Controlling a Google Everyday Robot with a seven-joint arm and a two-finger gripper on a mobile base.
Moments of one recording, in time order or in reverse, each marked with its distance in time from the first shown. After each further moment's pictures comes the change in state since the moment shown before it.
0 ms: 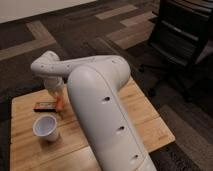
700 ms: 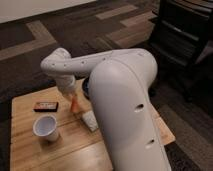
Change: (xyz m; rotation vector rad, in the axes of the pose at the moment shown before) arm 0.072 -0.104 -0.030 0.156 0.100 -0.072
